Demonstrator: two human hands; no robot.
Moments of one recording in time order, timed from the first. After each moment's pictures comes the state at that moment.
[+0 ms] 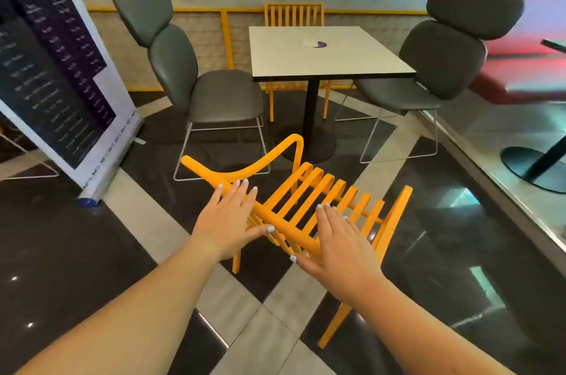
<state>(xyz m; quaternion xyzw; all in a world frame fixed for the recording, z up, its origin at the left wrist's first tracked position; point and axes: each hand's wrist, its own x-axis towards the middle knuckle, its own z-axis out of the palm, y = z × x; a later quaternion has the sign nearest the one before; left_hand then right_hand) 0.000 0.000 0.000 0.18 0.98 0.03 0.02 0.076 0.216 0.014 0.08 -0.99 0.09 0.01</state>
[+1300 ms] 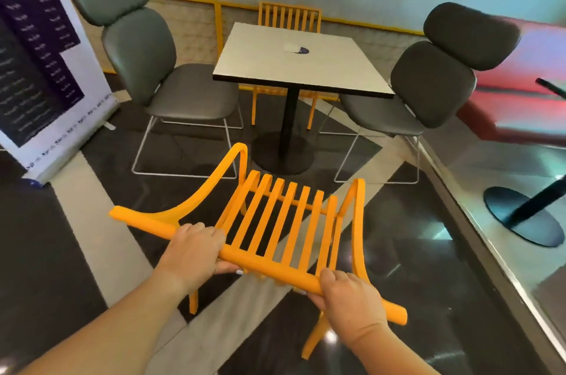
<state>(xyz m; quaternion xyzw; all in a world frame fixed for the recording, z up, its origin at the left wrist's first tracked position) -0.047 0.184 -0.049 0.15 0.99 0.01 0.01 0.007 0.461 -0.044 0.16 -0.98 -0.02 0.09</state>
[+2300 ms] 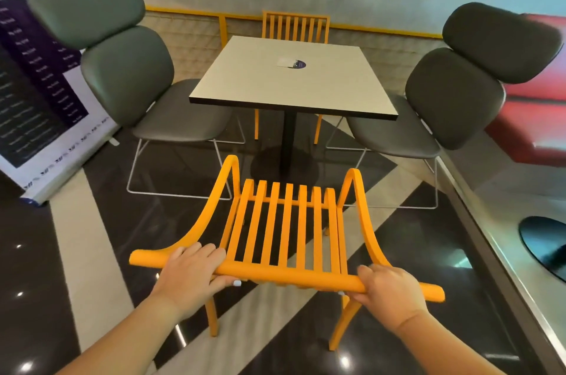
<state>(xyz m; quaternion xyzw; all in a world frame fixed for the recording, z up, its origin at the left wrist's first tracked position) -0.171 0.303 -0.049 0.10 0.99 0.10 0.00 -0.199 0.652 -0.044 0.19 -0.98 -0.04 -0.05</state>
